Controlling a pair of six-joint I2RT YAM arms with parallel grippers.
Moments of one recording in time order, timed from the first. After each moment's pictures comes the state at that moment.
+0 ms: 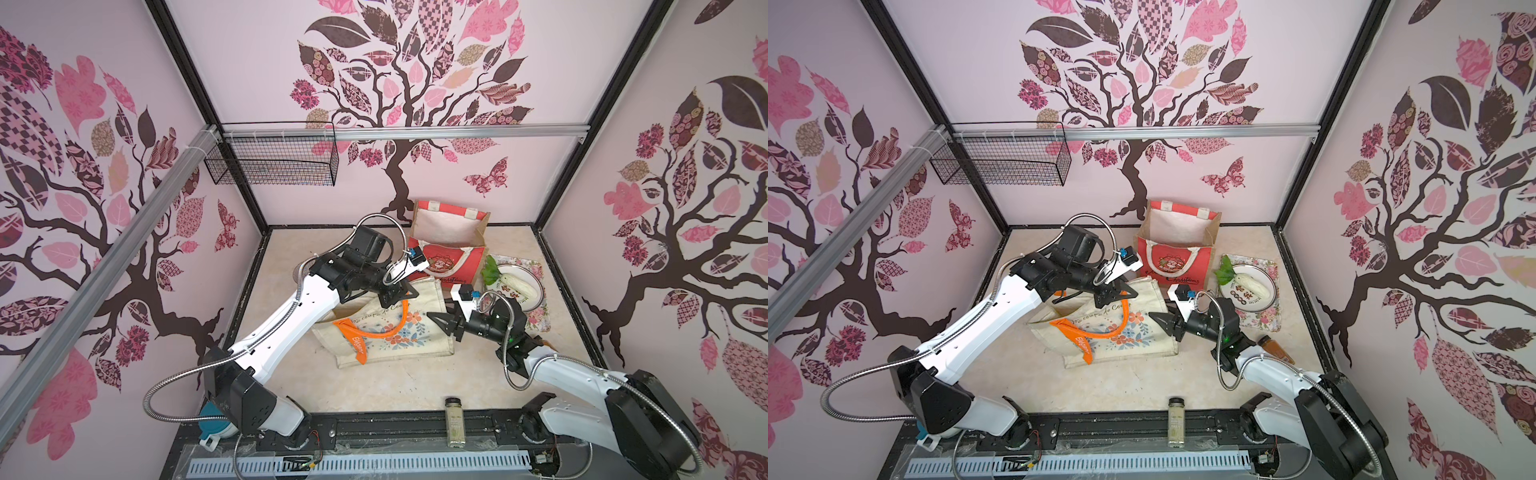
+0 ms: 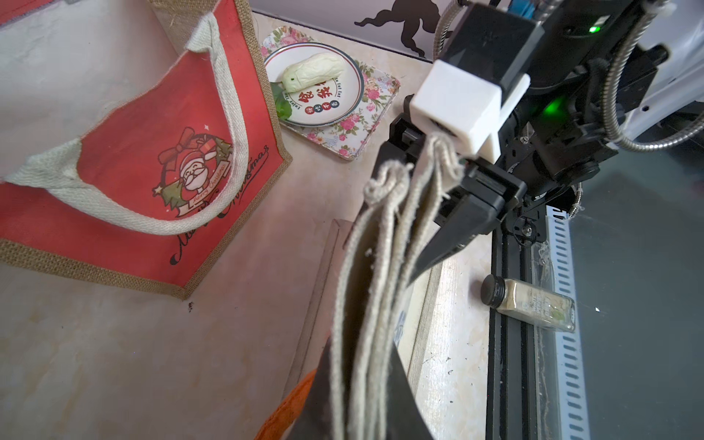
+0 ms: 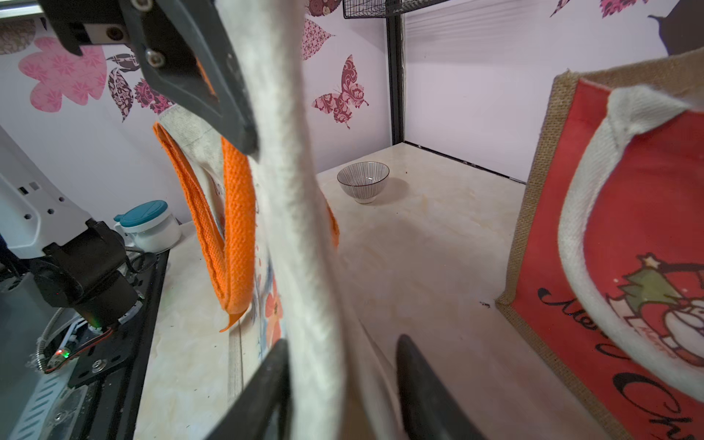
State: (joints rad) left arm -0.62 1.49 1.52 -0.86 0.55 0.44; right arm 0.50 1.16 0.37 0.71 -0.62 0.10
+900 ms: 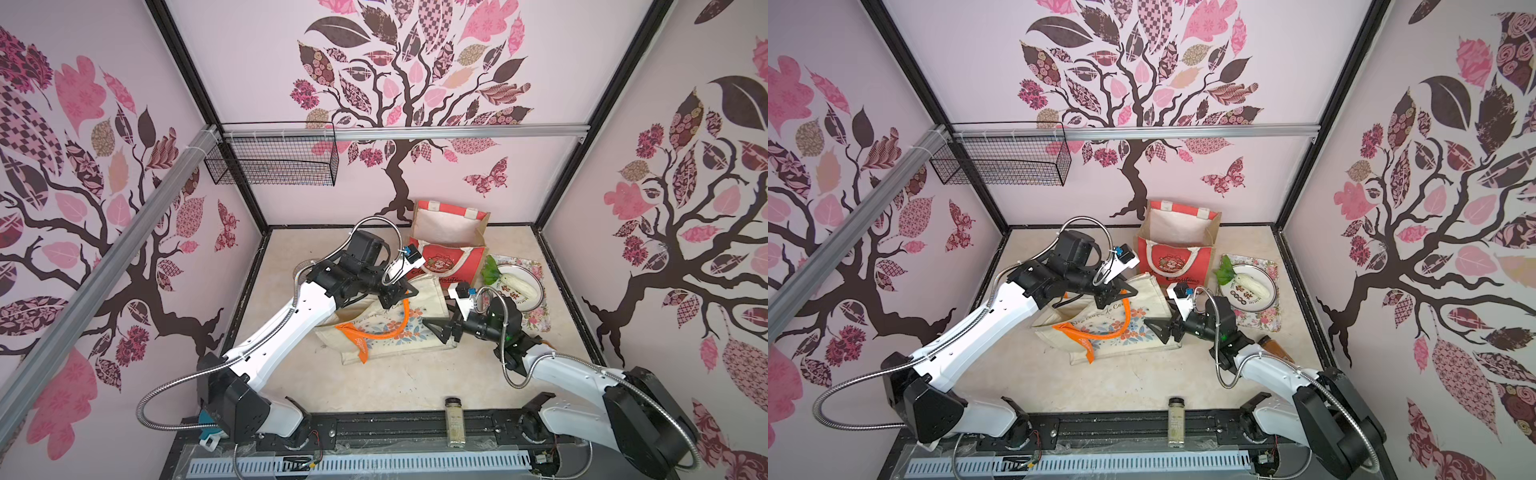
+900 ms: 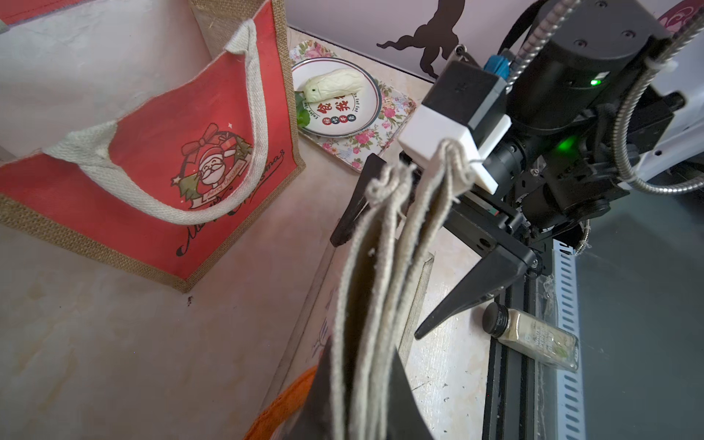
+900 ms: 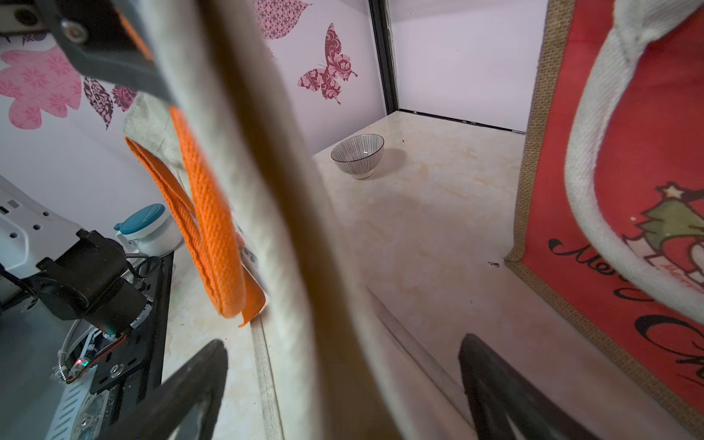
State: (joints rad) left arm -0.64 1.44 1.42 -0.74 0.53 0.32; right arm 0.50 1.17 0.39 0.63 -0.59 0.16
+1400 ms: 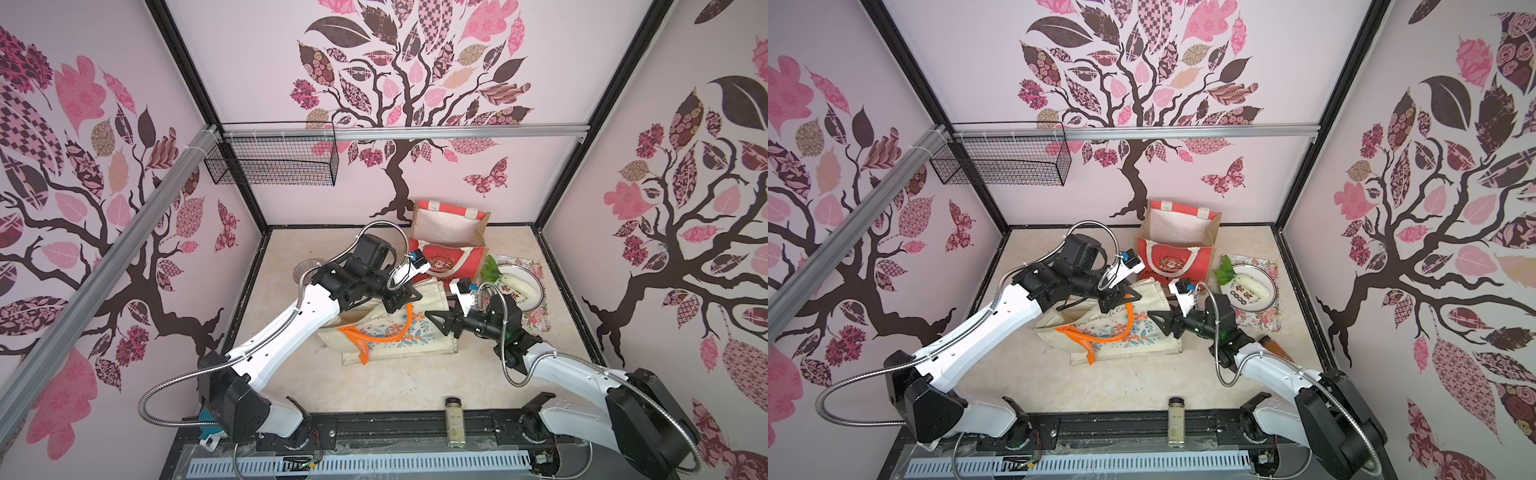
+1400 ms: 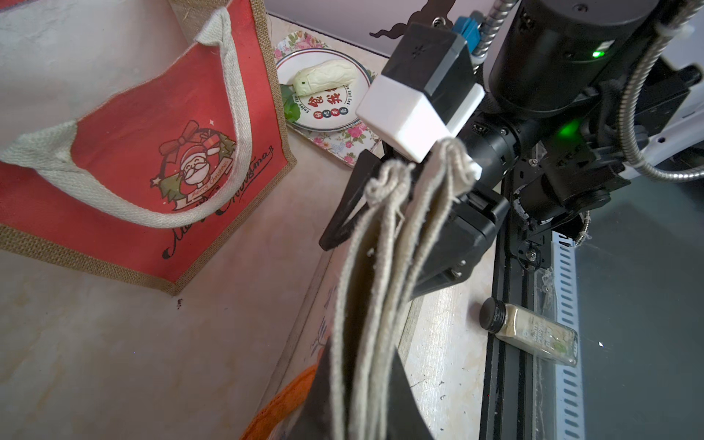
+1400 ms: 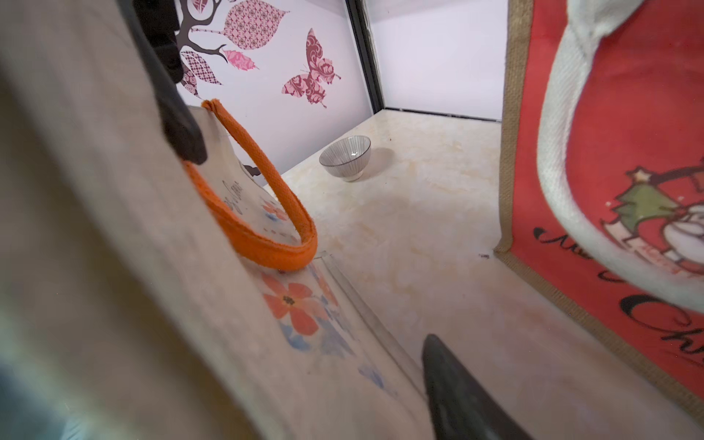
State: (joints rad) left arm -0.67 1.44 1.42 -0.74 0.50 0.32; right arm 0.50 1.16 0.41 0.59 -0.54 0.22
